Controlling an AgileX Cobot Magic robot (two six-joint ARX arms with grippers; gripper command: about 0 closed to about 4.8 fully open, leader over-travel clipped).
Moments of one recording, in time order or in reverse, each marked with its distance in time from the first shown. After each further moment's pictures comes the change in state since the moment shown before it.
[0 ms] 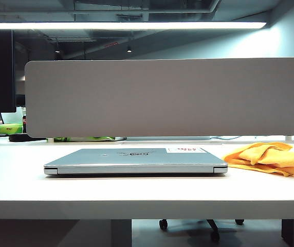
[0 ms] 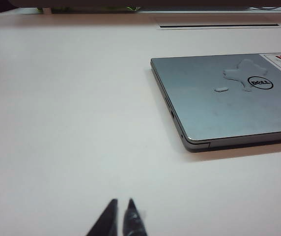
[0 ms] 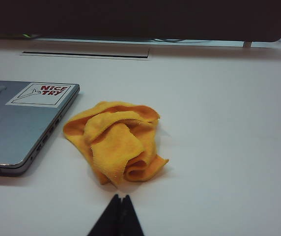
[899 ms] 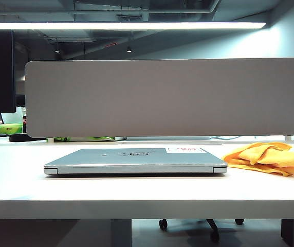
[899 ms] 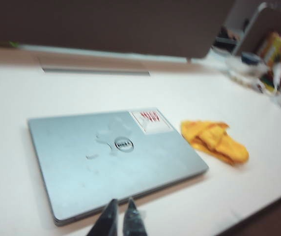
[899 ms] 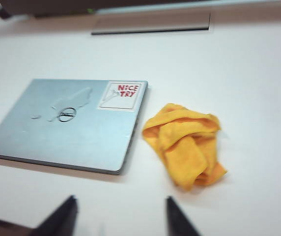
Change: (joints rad) left arm -0.001 0.454 0.488 0.000 0.416 -0.195; right arm 0.000 0.615 0.907 -0.616 -0.213 0.104
